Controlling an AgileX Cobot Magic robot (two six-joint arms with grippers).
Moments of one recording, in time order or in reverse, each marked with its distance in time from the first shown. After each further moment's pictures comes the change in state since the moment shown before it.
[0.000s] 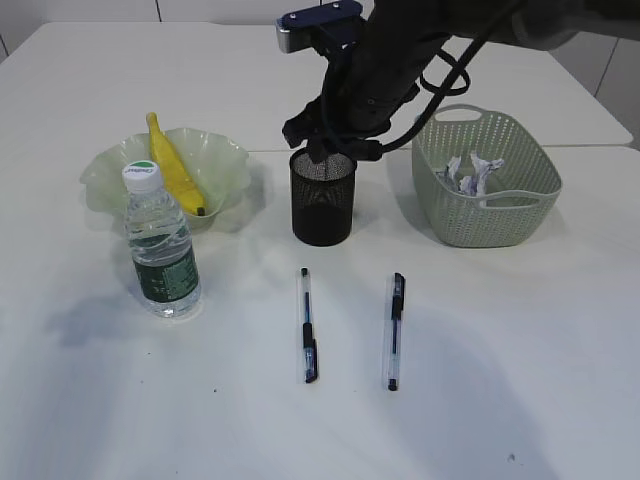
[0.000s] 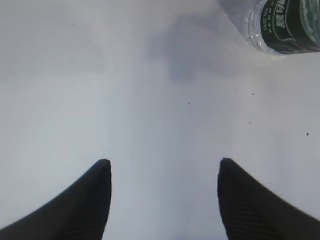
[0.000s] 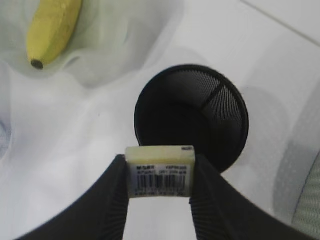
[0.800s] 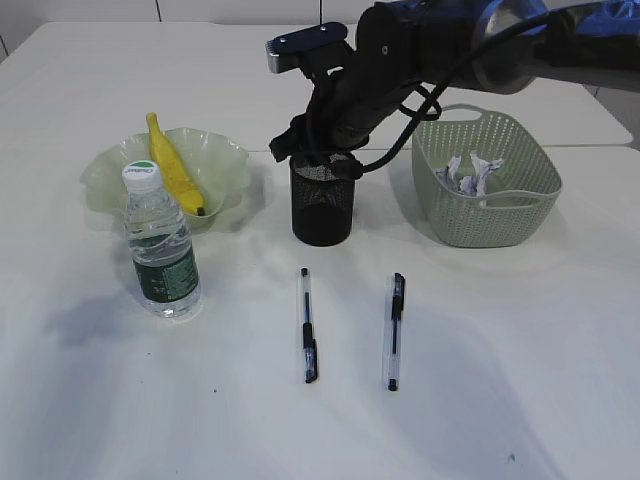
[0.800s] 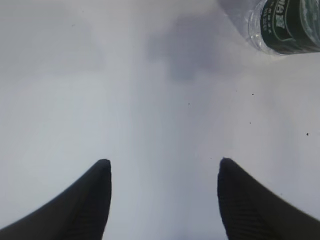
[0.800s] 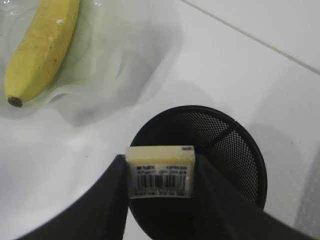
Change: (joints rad) left arm 0.000 0.000 0.000 0.002 0.000 0.000; right arm -0.002 0.089 0.000 -0.002 -0.214 0.000
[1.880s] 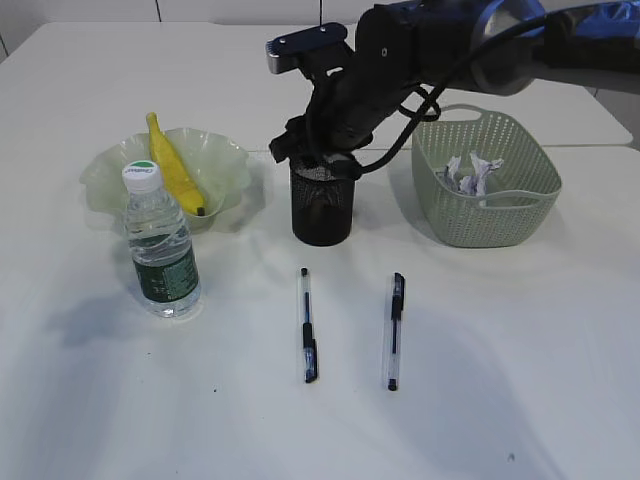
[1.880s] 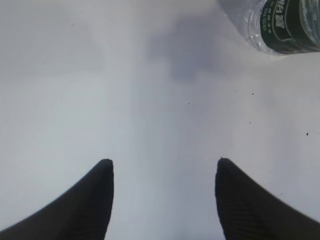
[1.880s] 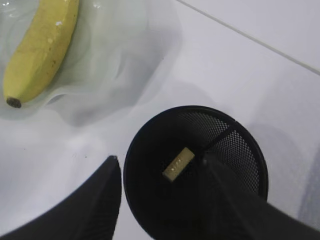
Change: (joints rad) left arm 0.000 0.000 0.000 0.000 -0.002 0.000; right arm 0.000 0.004 0.000 -0.002 -0.014 0.002
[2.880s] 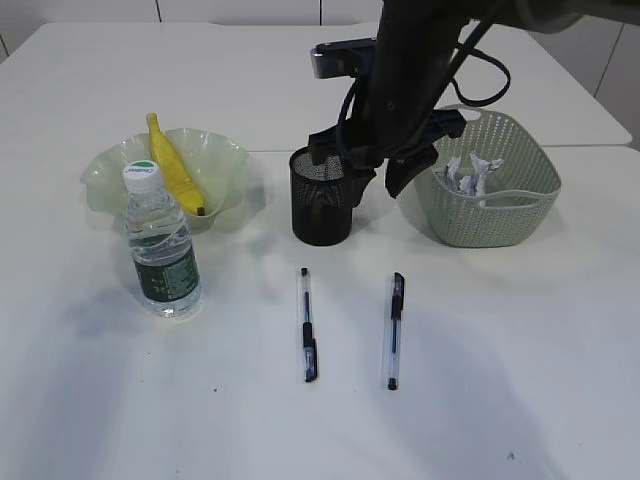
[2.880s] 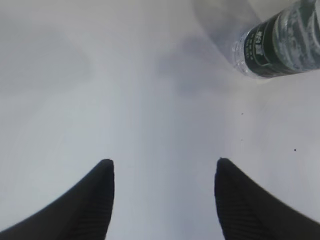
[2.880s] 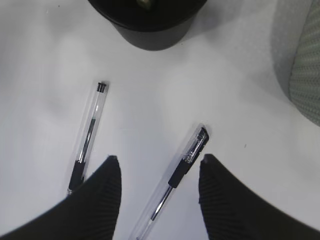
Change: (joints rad) left arm 0.000 -0.099 0.000 0.018 -0.033 0.000; right arm 0.000 -0.095 -0.047 -0.037 0.617 0.276
